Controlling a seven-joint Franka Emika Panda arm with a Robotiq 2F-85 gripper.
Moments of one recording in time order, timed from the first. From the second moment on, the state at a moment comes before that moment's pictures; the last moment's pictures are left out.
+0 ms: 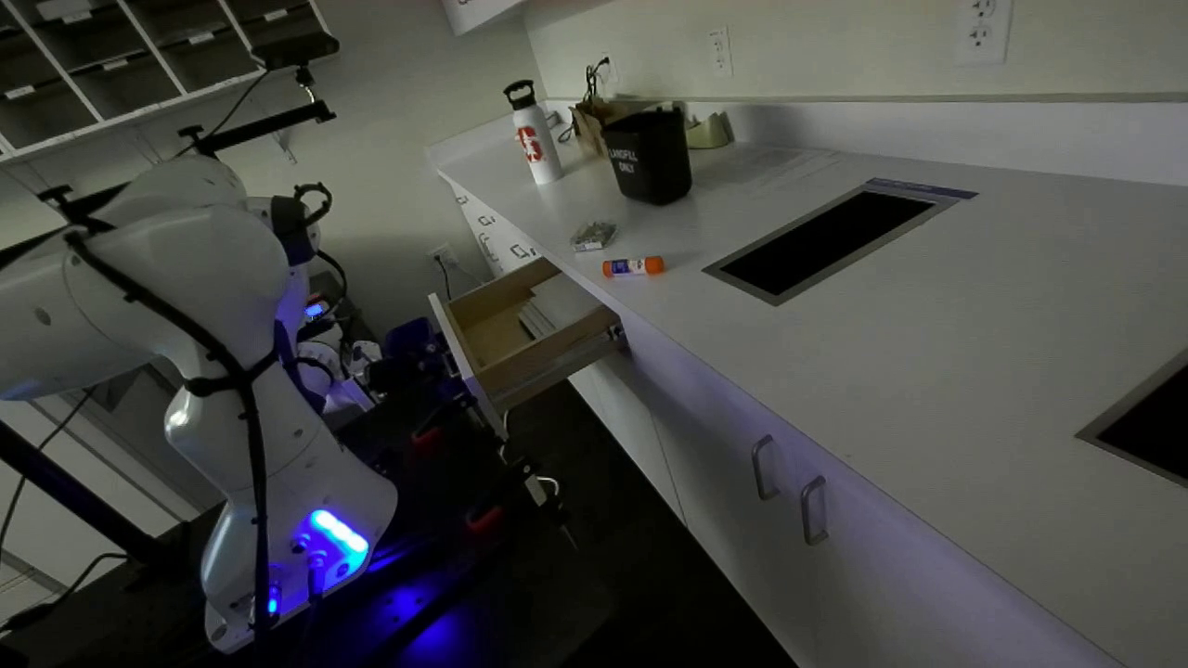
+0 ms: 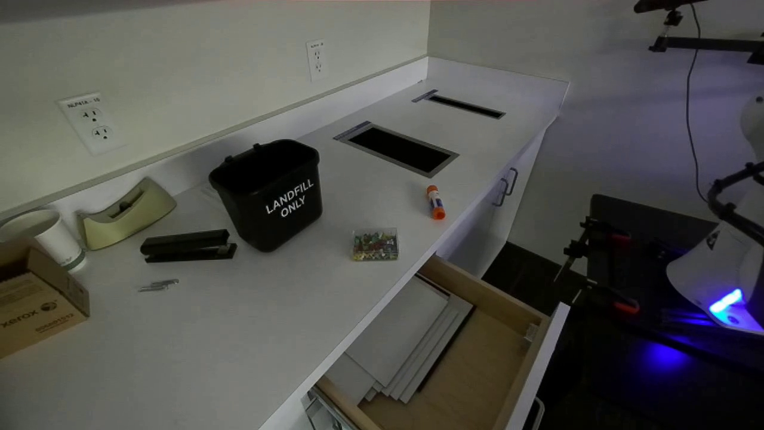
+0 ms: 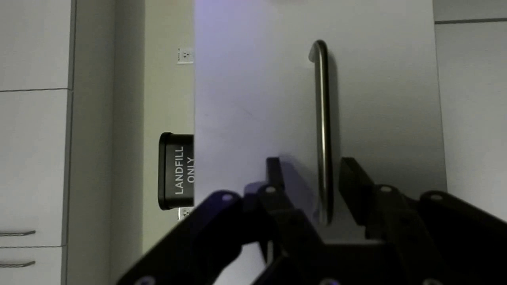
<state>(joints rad) 1.24 1.40 0.31 -1.41 -1.31 1.14 1.37</state>
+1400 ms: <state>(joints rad) 0.96 0.46 0.48 -2.20 -1.08 1.66 1.39</state>
